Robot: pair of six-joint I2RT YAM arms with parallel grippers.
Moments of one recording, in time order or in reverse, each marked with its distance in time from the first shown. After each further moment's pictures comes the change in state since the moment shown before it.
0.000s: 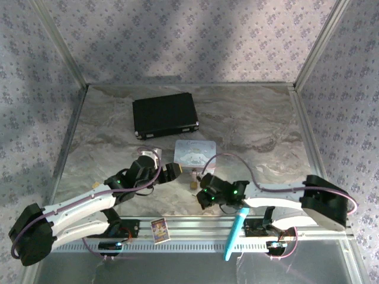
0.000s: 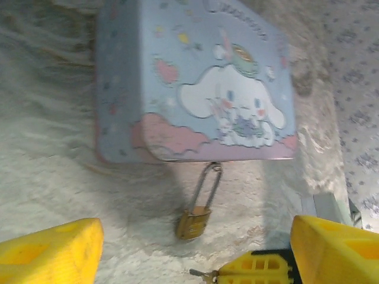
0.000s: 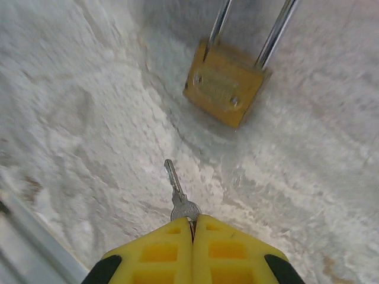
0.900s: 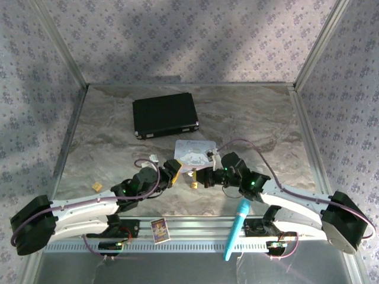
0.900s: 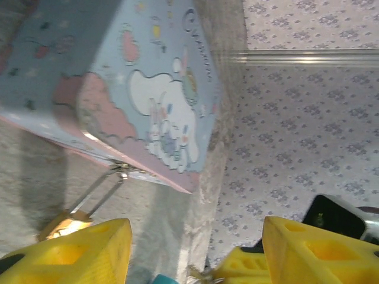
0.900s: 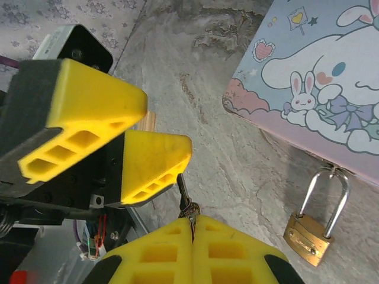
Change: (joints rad) left arm -0.169 0.044 -0.106 0.383 -0.234 -0.636; right arm -0.248 -0.191 -0.023 0.288 -0.280 0.048
